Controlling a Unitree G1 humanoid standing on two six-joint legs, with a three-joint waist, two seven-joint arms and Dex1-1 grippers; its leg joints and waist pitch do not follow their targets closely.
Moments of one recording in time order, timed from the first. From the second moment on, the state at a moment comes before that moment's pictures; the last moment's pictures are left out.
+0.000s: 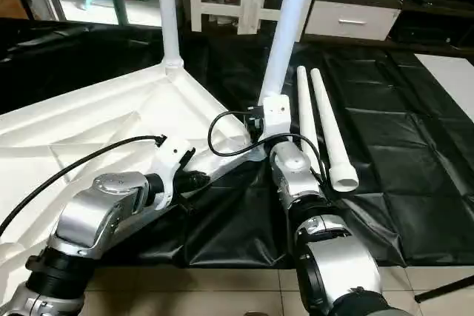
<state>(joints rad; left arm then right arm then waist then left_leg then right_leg) -0.39 0.17 -0.20 -0.03 -0.03 0.89 -0.63 -0.79 -0.07 0.00 1.14 0.12 -0.27 0.21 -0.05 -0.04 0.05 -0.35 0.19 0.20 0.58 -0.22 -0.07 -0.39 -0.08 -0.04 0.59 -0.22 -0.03</state>
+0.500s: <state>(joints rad) -0.39 0.22 -0.23 -0.05 -0.04 0.86 -0.67 -0.78 -0.08 -0.04 1.14 0.14 -0.34 0.36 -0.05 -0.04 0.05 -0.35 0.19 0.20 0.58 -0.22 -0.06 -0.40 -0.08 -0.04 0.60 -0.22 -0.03</state>
